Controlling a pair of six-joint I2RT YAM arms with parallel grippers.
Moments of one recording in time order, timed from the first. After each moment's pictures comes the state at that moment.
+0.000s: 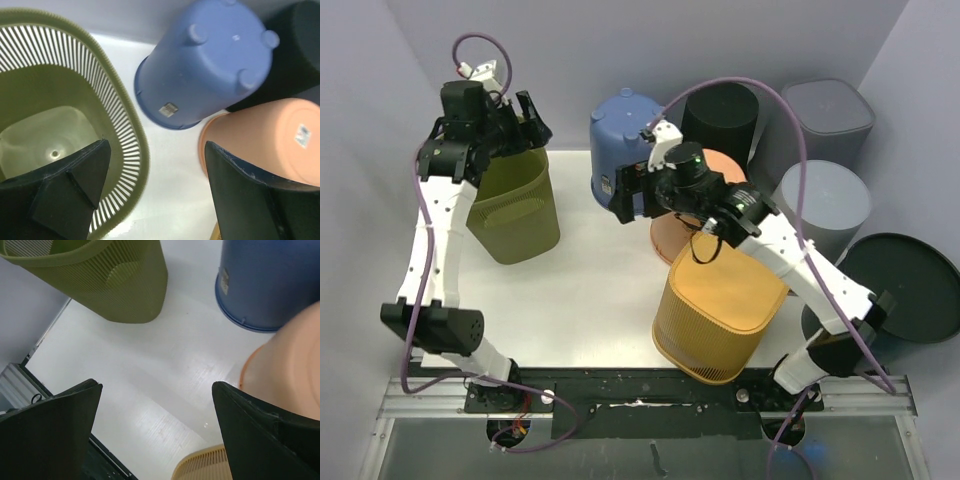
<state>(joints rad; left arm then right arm) -0.10 1.57 1.97 -0.80 0.15 -0.37 0.82 1.58 1.81 -0.70 0.04 0.33</state>
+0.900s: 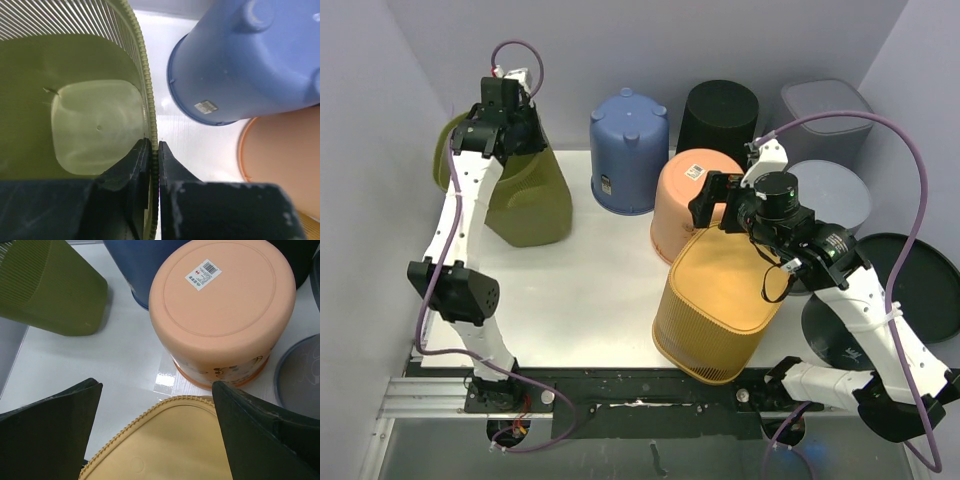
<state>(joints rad) -0.16 1.86 2.17 -0.95 -0.03 -0.27 0.65 1.13 1.49 -0.79 0.25 0.44</state>
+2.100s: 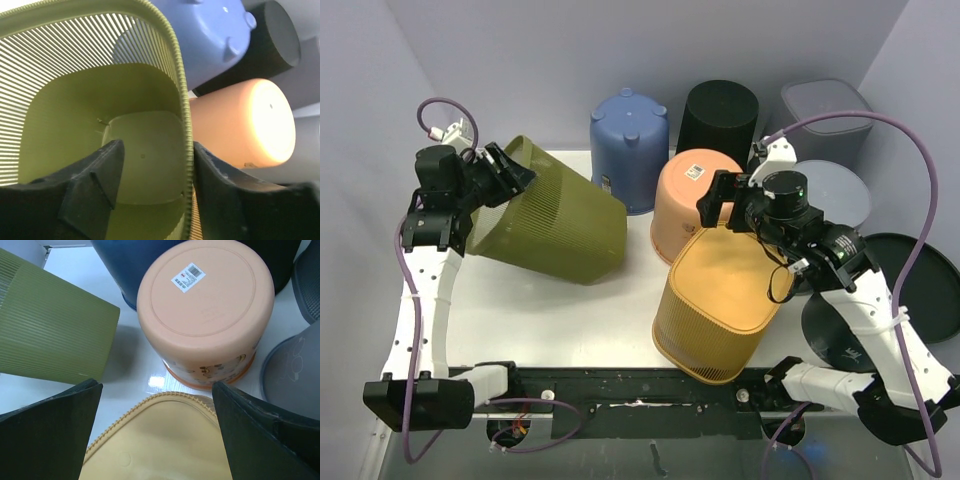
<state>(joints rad) 0.01 1.19 1.38 -0.56 0.32 -0.56 0.62 1.10 1.49 -0.83 0.27 0.41</state>
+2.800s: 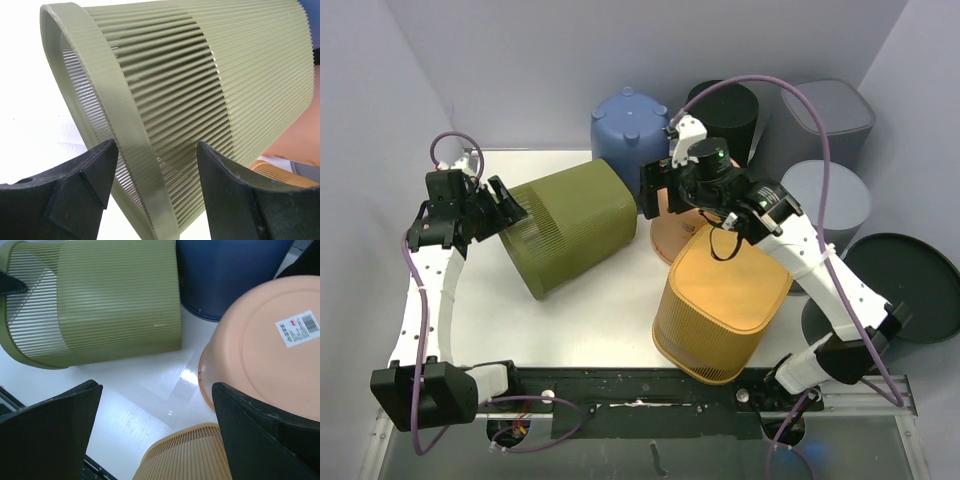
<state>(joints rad) 0.11 1.20 1.23 -0.73 0.22 -0.44 0.73 1.46 1.74 -0.79 0.10 0.25</state>
